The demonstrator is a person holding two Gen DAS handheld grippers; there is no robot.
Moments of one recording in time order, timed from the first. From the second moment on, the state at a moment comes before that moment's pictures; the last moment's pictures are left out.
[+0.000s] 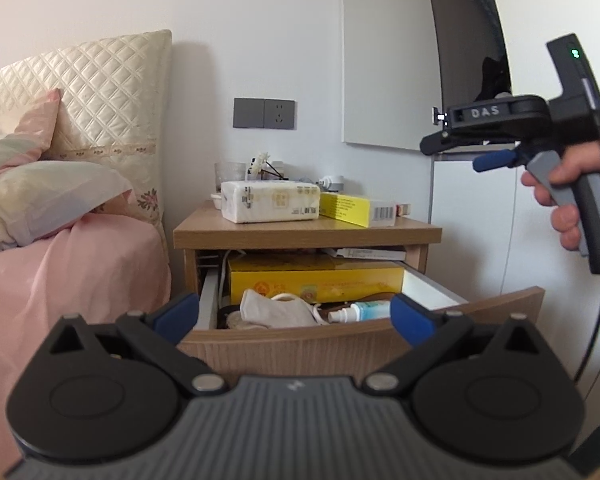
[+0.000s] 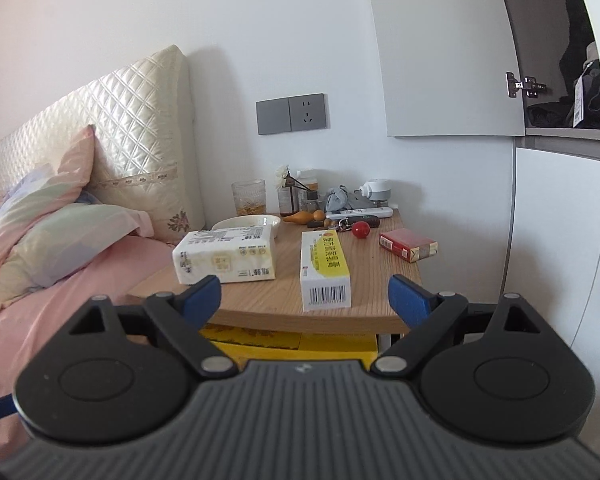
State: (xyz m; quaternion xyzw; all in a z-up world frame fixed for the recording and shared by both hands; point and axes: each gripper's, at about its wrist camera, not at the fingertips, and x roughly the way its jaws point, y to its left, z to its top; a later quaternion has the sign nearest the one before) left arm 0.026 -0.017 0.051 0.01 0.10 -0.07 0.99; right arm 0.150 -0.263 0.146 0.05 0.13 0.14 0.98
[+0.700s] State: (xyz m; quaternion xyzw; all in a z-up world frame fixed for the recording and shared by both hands) left arm 0.016 -0.013 0.053 0.03 0.09 -0.05 0.99; right arm 0.044 -0.249 0.064 0.08 0.04 0.12 0.99
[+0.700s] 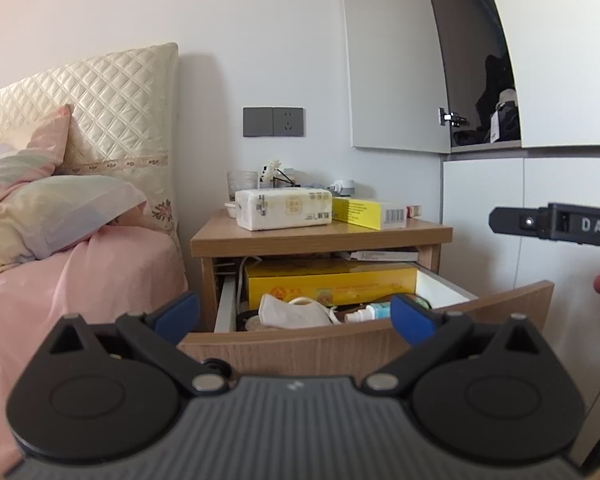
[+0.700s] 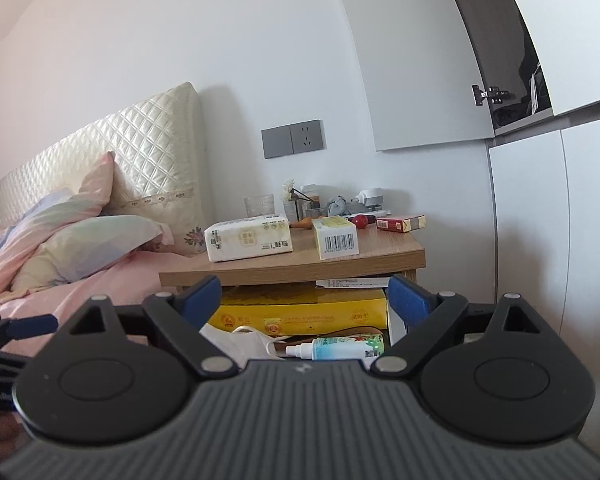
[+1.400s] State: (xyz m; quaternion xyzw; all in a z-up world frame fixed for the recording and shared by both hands) left arm 0.011 -0.022 0.053 0.03 0.08 -0.06 0.99; right arm 0.013 -0.252 0.057 0.08 0.04 0.13 0.99
